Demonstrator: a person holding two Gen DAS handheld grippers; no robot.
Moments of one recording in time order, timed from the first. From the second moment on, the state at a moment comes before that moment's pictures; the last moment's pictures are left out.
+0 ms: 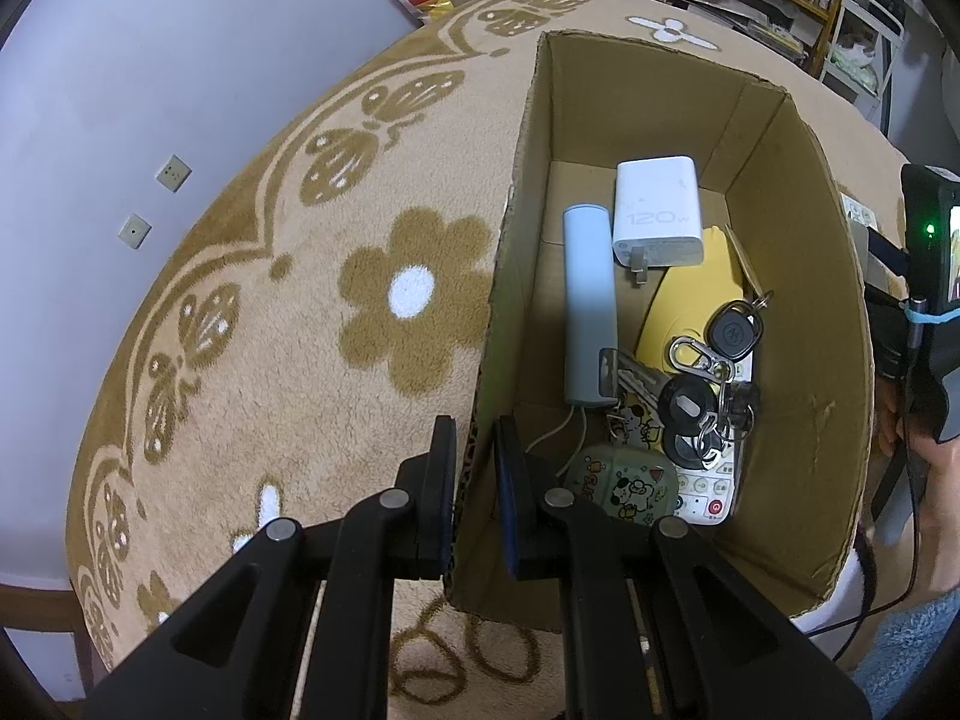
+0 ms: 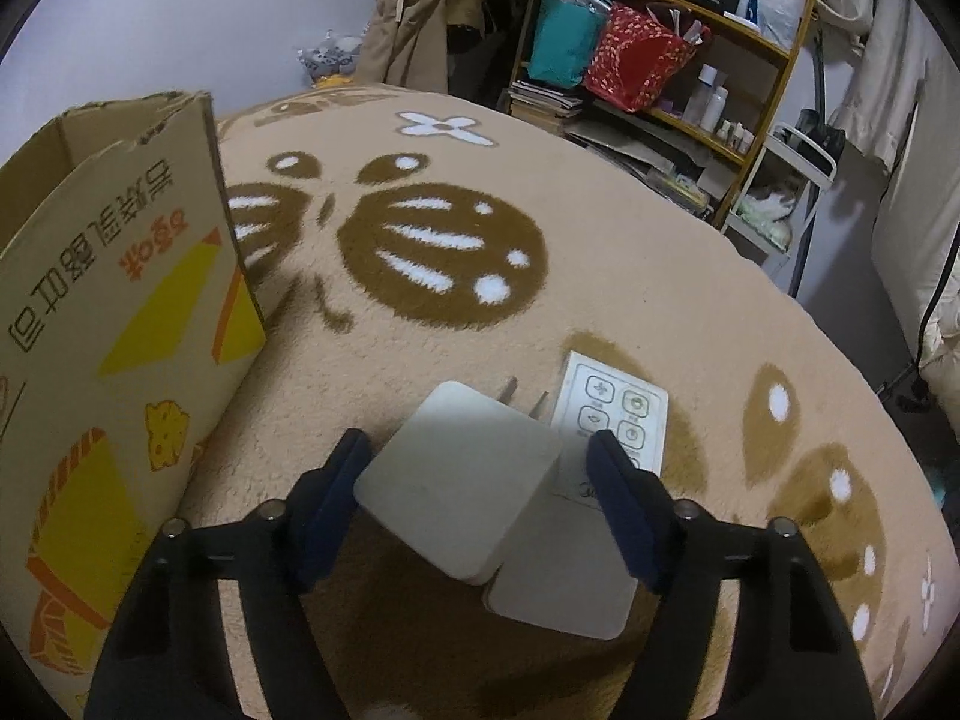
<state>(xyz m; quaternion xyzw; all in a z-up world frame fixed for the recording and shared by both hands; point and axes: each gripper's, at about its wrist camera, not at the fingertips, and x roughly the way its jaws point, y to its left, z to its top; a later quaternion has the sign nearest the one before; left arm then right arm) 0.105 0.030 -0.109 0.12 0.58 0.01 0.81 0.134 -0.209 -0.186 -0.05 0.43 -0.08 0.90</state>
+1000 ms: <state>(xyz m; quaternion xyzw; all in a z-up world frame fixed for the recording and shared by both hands) 0.105 0.033 -0.110 0.12 0.58 0.00 0.81 0.112 -0.252 -0.129 0.09 0.38 -0.07 0.92</state>
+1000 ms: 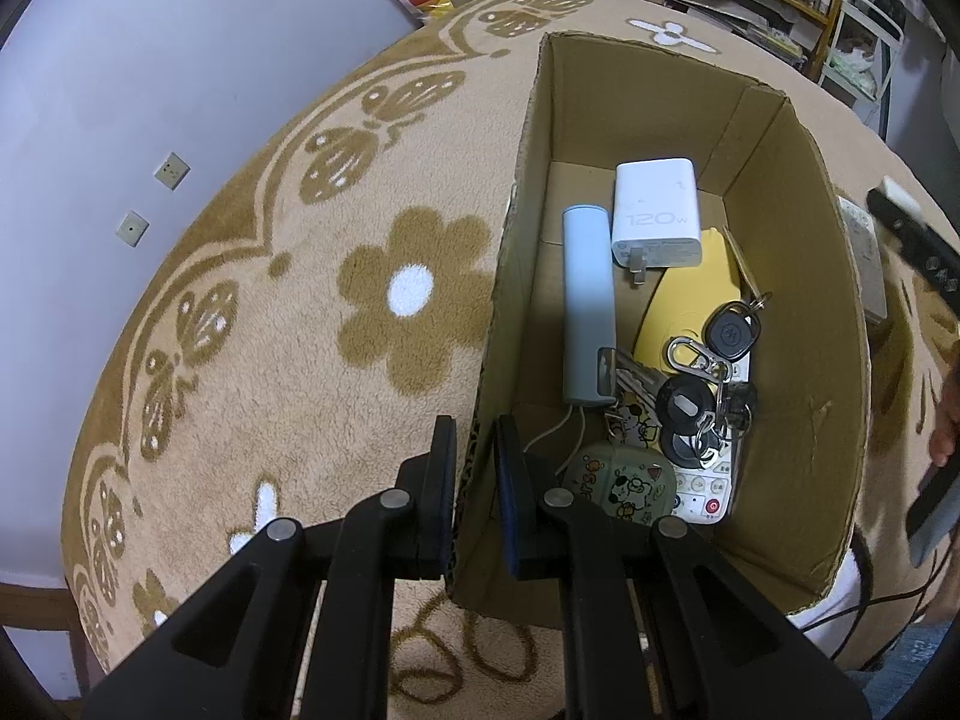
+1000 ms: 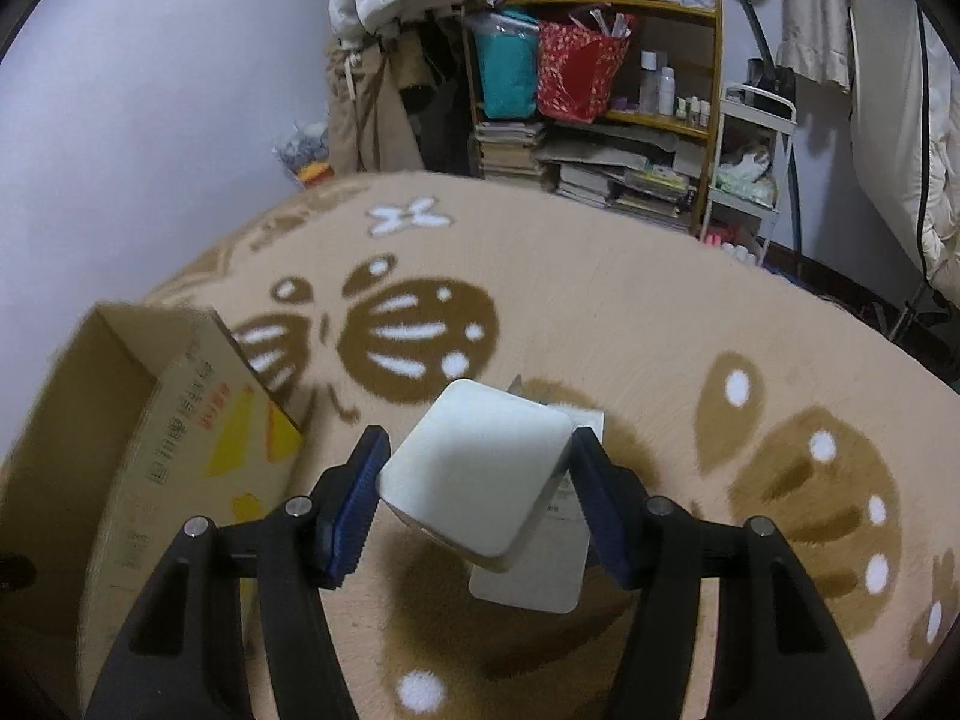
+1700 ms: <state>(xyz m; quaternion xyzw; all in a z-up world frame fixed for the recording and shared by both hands) 0.104 0.032 -0.110 0.12 0.58 0.00 0.81 0.094 -0.181 -0.048 0.08 0.31 0.04 0.95</state>
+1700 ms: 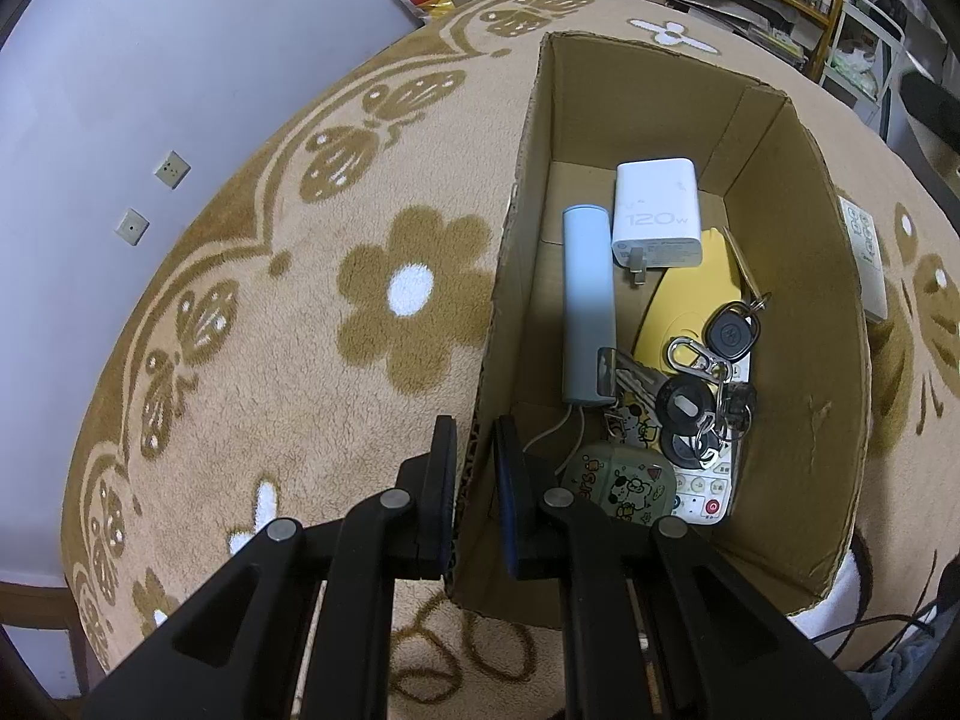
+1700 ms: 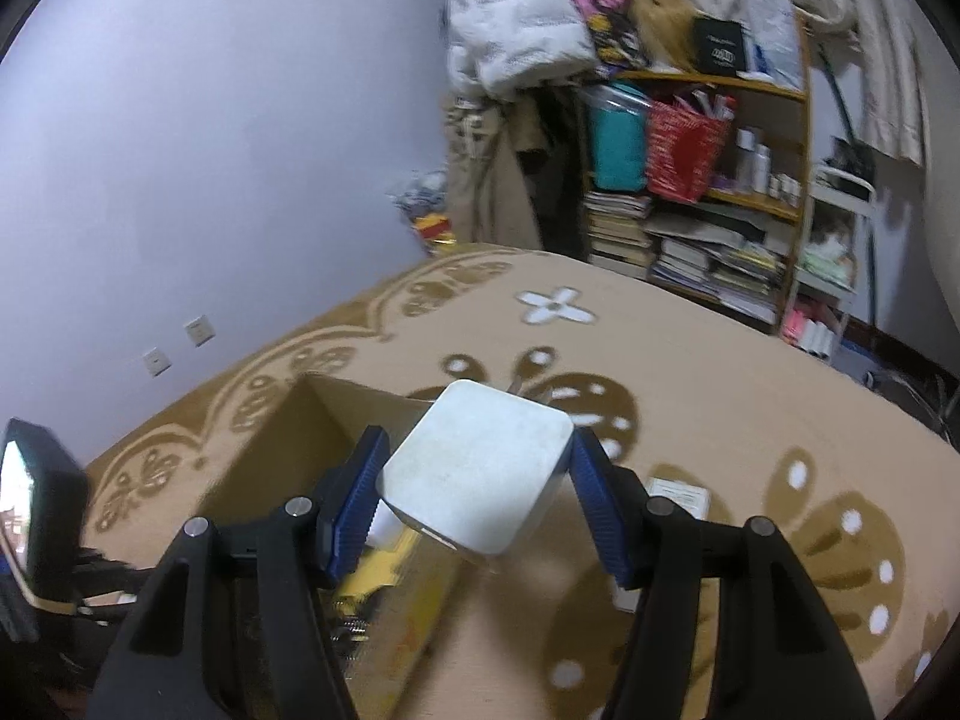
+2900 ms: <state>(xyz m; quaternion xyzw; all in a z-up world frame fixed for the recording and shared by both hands) 0.105 0.038 -0.112 0.11 0.58 0.00 0.81 0.099 -0.124 -0.068 0.04 0.32 0.09 0.94</state>
